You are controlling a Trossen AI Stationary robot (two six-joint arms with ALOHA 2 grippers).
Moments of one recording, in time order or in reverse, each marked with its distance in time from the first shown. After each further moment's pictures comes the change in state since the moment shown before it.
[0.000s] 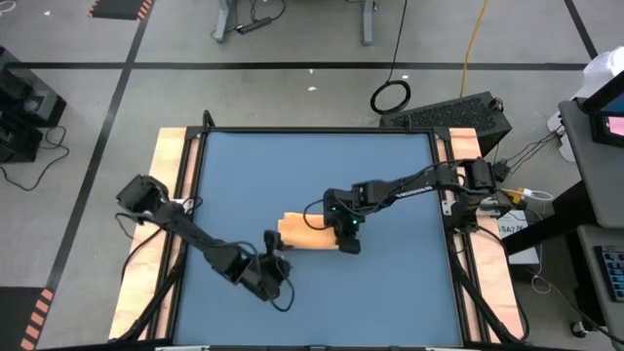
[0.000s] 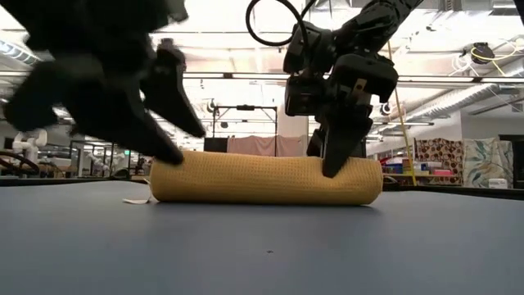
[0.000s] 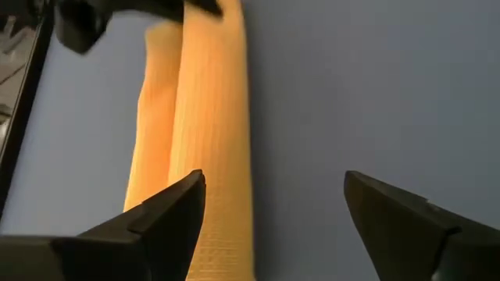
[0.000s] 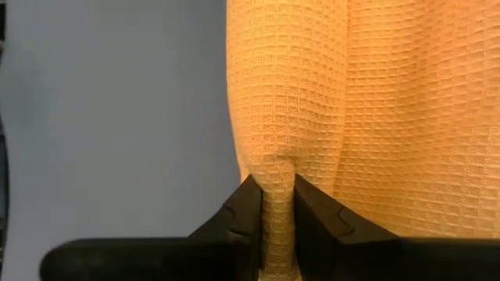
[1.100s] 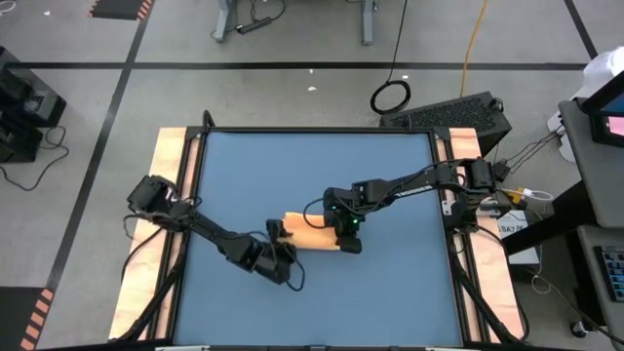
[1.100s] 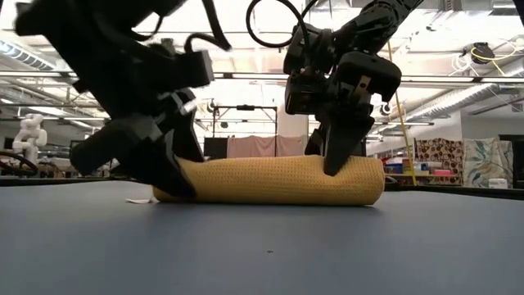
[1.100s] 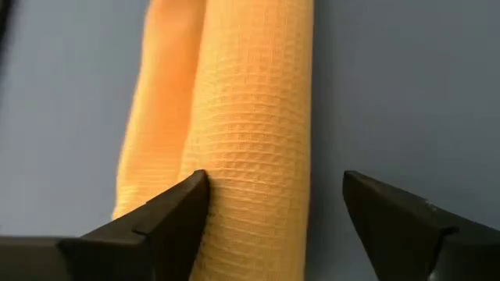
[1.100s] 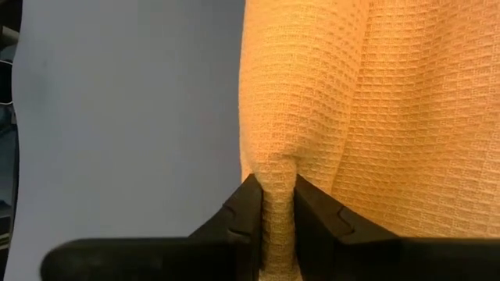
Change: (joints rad) left arm 0.126 0.071 0.003 -0.060 0.056 -0.083; right arm -0.011 0.000 0.000 -0.003 -0.038 -0.047
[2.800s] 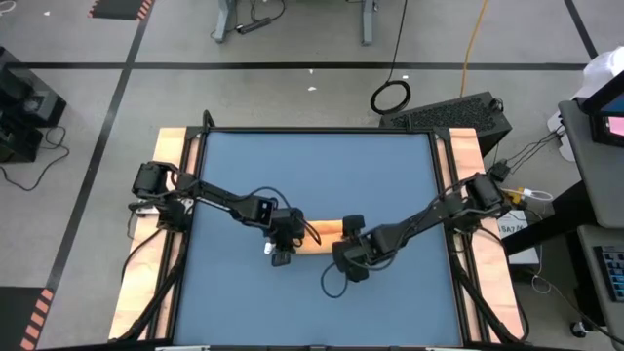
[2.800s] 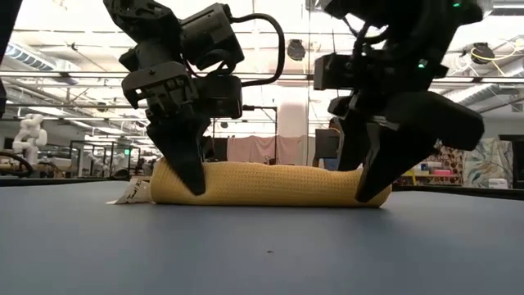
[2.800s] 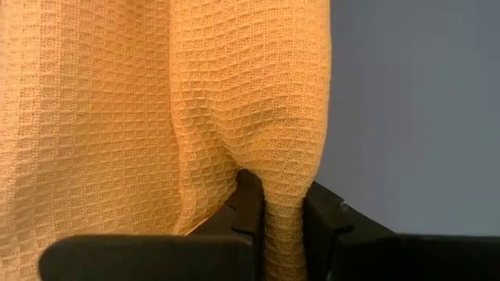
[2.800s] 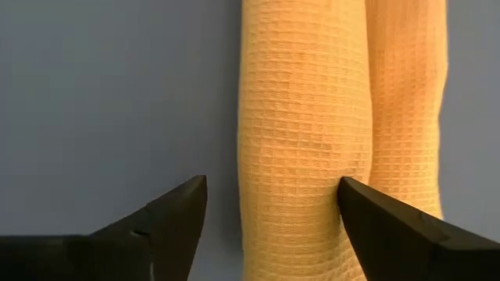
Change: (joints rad) left arm 0.349 -0.031 0.000 -0.009 0.879 -0.026; right arm 0.392 0.004 0.005 -0.099 0.806 0.118
